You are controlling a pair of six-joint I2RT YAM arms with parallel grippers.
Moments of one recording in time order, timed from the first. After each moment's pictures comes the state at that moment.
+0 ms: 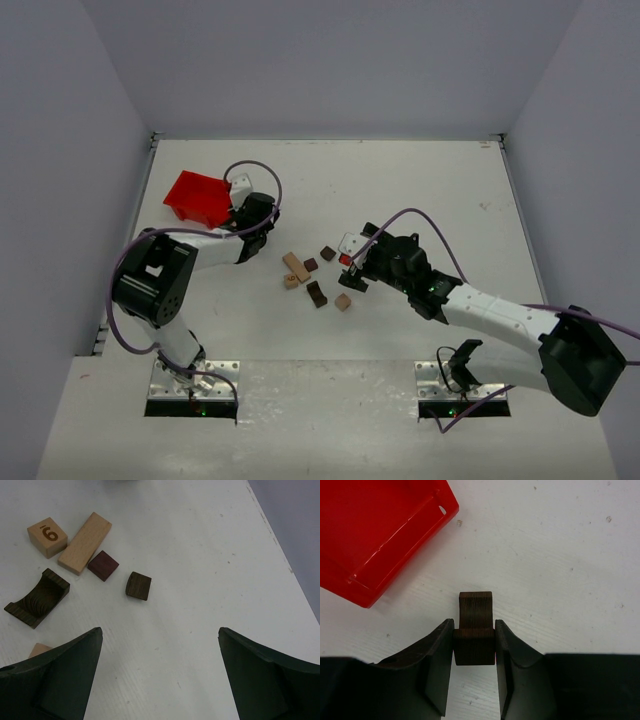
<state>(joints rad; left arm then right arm) -0.40 1.69 0.82 0.17 -0.57 -0.62 0.76 1.15 0.46 0.31 -0.05 -0.55</state>
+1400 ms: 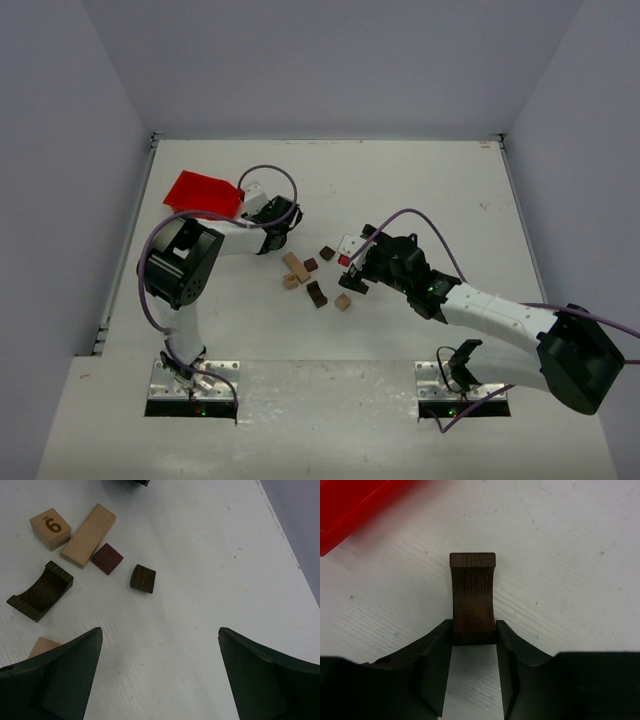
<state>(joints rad) -0.49 1.87 0.99 -0.07 -0.70 -0.90 0.76 1.16 0.46 0.28 -0.06 -0.55</state>
